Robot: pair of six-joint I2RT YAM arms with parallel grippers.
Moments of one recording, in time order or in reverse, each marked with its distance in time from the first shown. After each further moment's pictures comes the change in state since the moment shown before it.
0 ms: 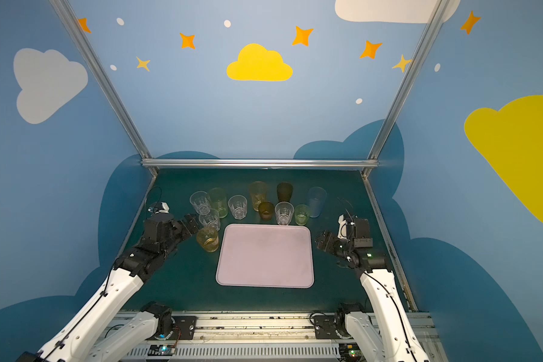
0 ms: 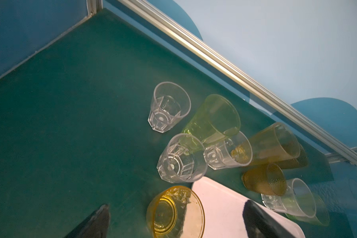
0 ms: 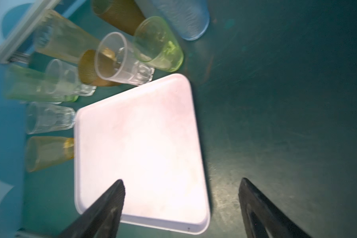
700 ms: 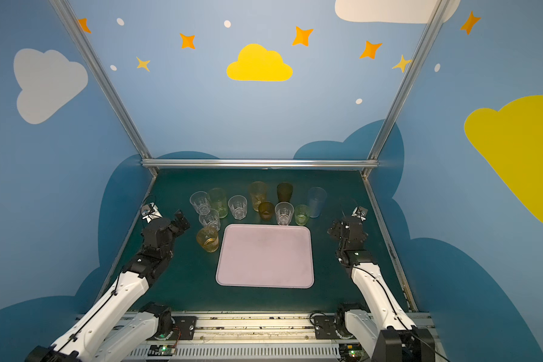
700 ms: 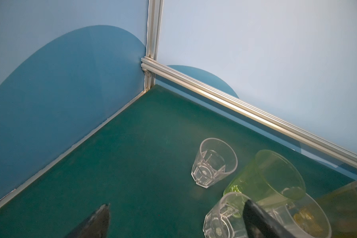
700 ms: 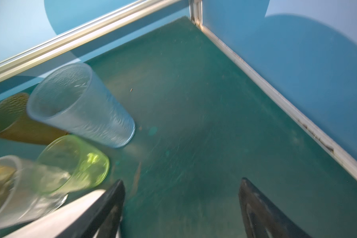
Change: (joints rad) left arm 0.052 -0.004 -0.171 0.354 -0.319 0.193; right arm 0.001 0.122 -0.209 0.597 0.563 -0.019
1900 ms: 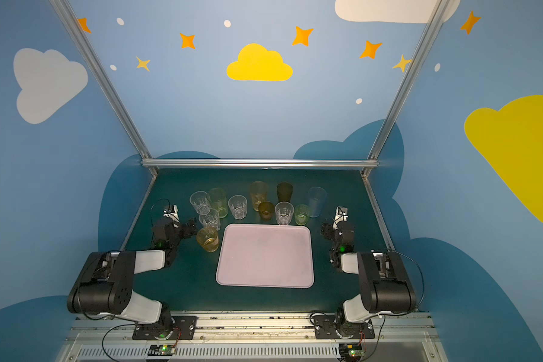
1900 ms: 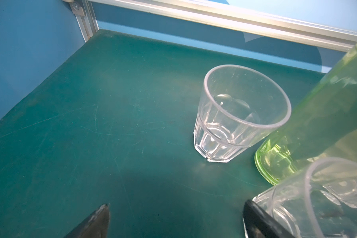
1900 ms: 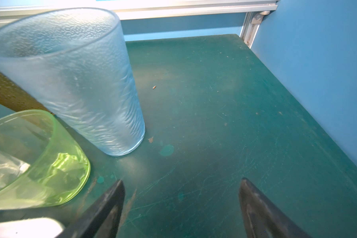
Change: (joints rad) left arm 0.277 0.658 -0.140 0.729 0.494 0.335; right arm -0.038 0.558 -0.202 0.973 -0.155 -0.381
